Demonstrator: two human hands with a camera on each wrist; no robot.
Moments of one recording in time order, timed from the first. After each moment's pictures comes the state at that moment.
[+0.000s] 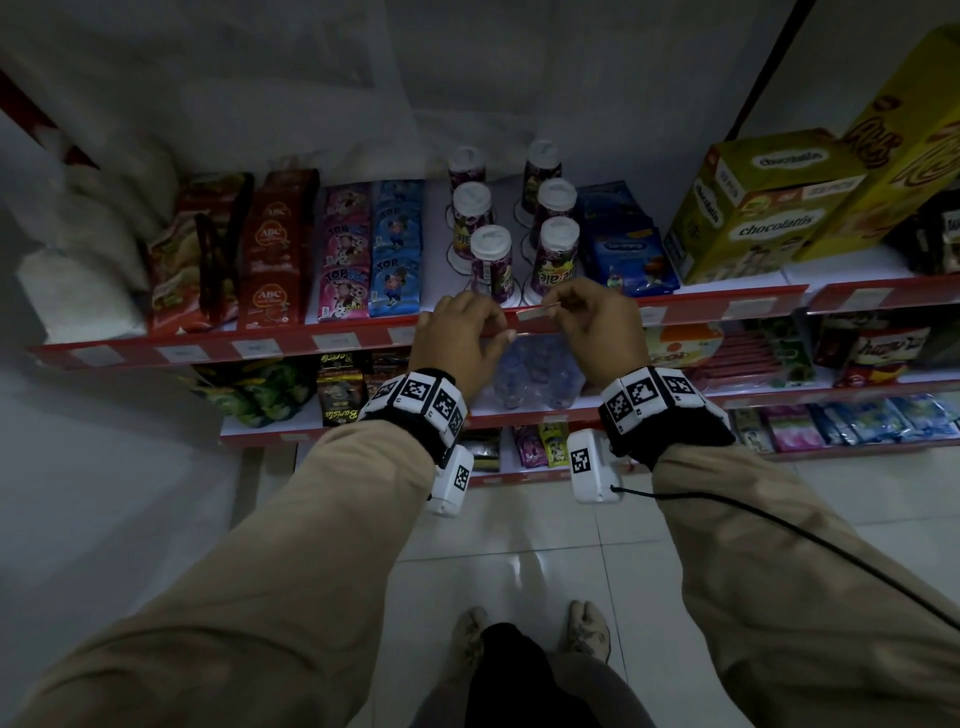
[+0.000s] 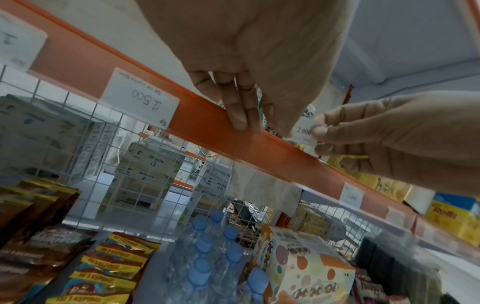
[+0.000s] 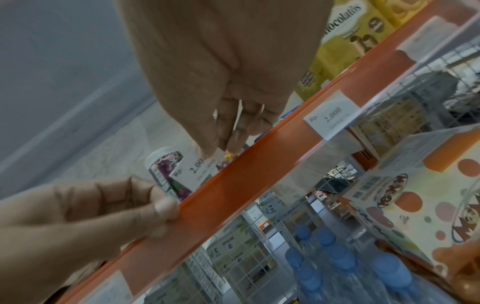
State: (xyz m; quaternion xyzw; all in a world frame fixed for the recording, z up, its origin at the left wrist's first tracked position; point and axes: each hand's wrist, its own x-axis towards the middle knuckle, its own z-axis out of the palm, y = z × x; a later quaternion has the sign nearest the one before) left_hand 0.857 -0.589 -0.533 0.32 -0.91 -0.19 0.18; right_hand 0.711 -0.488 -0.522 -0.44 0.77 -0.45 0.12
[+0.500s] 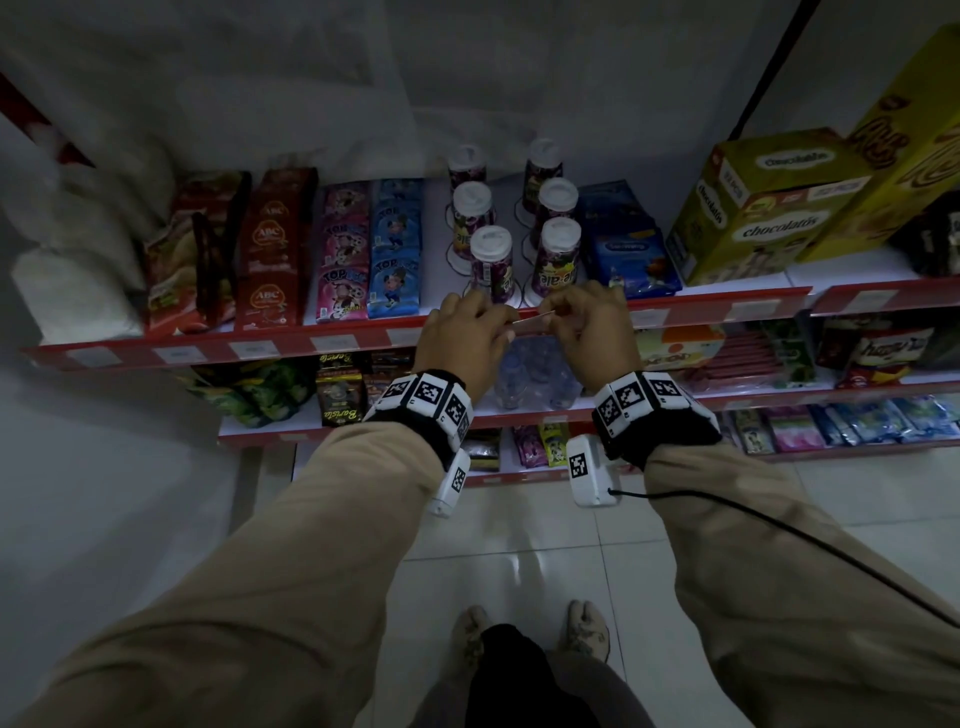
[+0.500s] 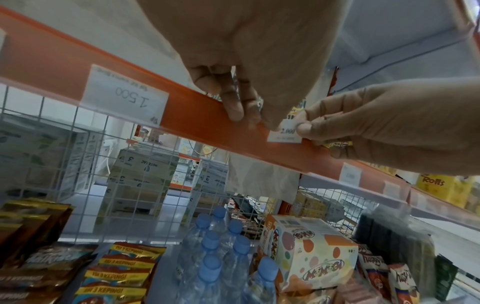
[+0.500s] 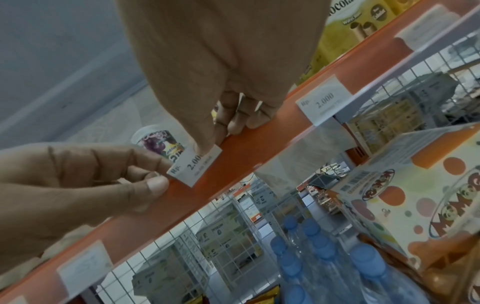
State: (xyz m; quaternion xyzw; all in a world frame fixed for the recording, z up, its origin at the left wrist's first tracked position) left_hand 0.851 -0.590 -0.533 0.30 -0.94 -0.12 0.10; right_hand 0.707 -0.493 -0.535 -0.47 0.81 -0.33 0.08
